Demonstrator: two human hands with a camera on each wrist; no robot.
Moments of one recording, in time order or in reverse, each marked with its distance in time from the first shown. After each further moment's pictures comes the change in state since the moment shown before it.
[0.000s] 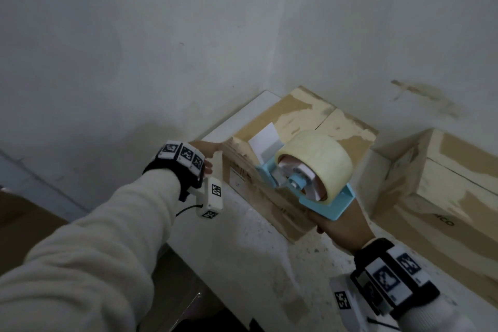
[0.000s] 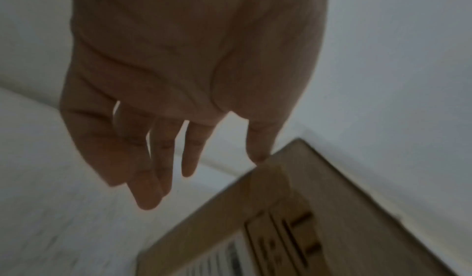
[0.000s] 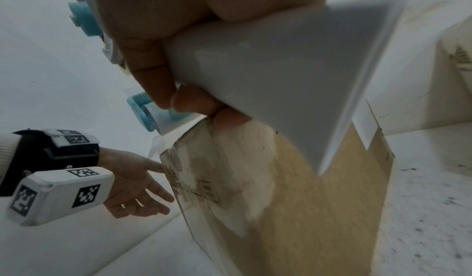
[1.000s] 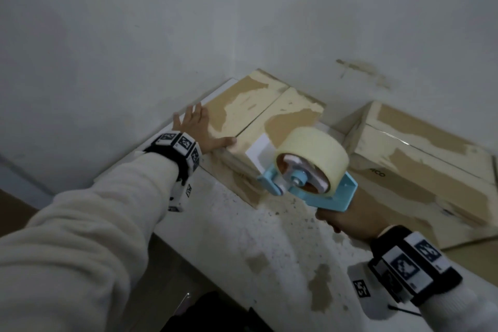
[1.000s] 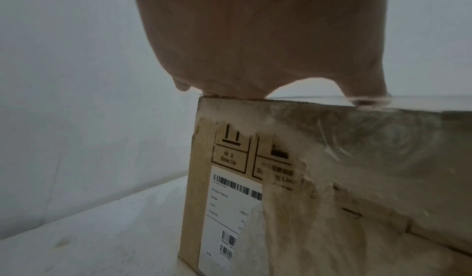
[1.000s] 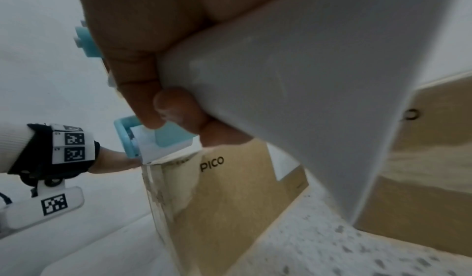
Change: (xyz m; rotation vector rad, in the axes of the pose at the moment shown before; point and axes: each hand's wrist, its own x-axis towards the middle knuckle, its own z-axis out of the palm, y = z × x) left_hand -0.039 0.008 0.057 1.043 0.246 0.484; right_hand -0.091 -0.005 -0.078 -0.139 -0.116 0.219
